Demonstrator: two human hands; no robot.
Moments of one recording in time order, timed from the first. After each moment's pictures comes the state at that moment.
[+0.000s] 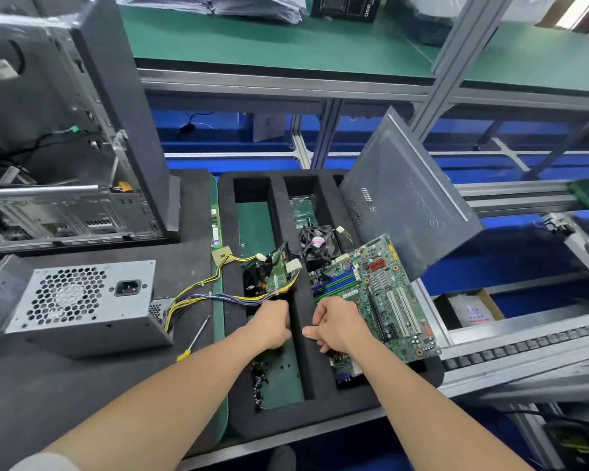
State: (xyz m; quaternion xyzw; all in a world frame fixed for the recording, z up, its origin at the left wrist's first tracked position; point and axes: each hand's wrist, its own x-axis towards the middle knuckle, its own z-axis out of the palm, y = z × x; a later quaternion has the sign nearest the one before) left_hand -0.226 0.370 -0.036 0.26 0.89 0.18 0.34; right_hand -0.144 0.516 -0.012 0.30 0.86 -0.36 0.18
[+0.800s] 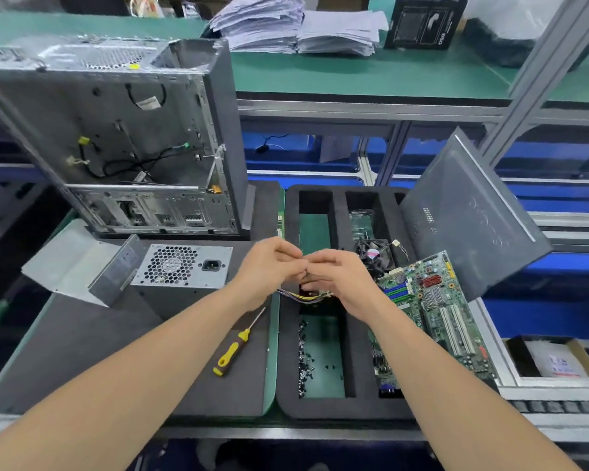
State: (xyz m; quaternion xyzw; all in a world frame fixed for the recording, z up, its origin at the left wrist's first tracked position) left_hand -0.250 0.276 0.074 0.05 0.78 0.59 0.18; right_hand -0.203 0.455 0.058 0.05 0.66 -0.74 0.08
